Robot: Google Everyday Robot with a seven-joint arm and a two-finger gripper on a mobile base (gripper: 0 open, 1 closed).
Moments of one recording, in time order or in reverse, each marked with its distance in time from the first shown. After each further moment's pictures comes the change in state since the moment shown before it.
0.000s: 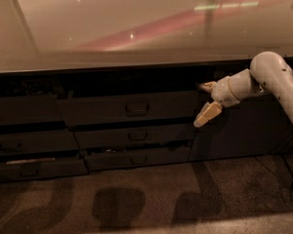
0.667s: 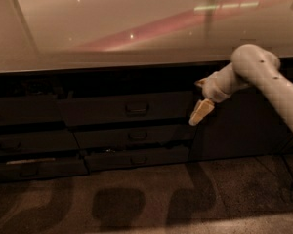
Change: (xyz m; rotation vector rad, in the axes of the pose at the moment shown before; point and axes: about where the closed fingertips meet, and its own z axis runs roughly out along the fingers) arm -0.009 -0.009 0.015 0.034 0.173 -0.060
